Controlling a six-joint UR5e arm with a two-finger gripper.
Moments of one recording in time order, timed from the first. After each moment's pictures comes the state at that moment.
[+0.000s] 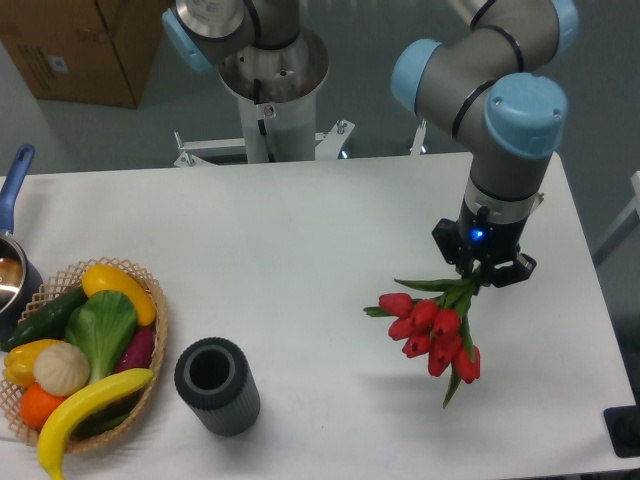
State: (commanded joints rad) arm 2.68 -1.95 -1.41 -1.20 1.49 1.28
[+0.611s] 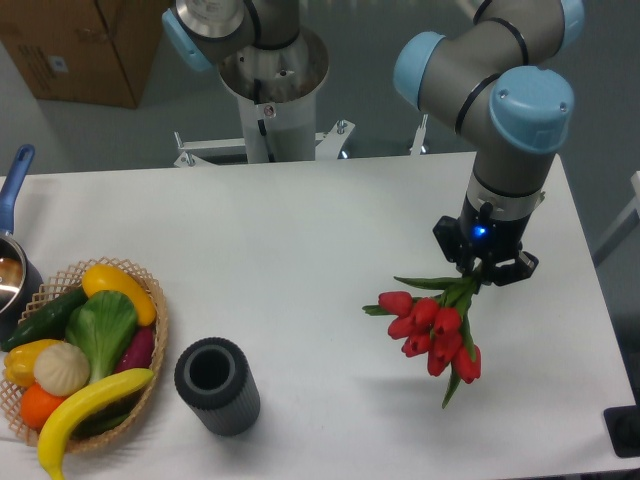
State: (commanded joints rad) arm 2.68 -1.94 -1.41 -1.19 1.34 1.26
